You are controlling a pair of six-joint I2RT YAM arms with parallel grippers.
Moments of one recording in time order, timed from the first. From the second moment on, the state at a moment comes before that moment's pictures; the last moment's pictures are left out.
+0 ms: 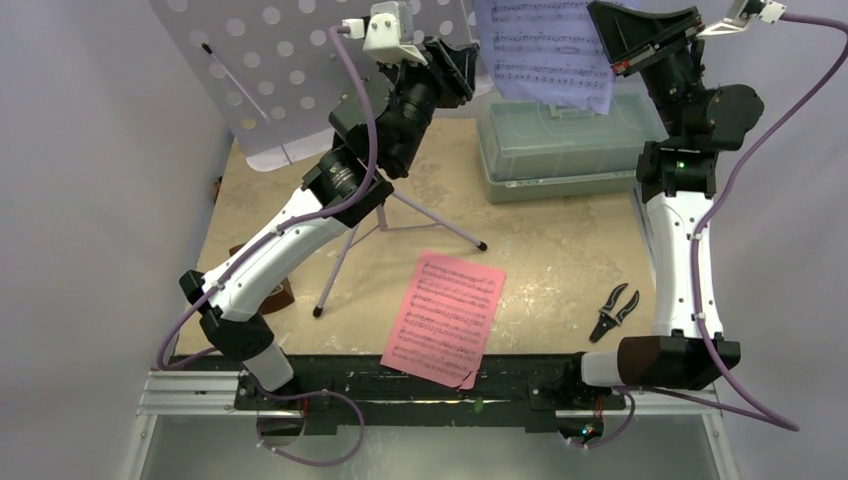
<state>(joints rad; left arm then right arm) -0.92 1.65 2.06 -0.04 -0.52 -0.30 -0.09 1.37 1.68 0.47 -0.57 1.03</state>
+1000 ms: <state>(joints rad) -0.88 1.72 2.08 0.18 -0.48 -0.30 -0.09 1.41 1.72 0.52 -0.60 1.03</state>
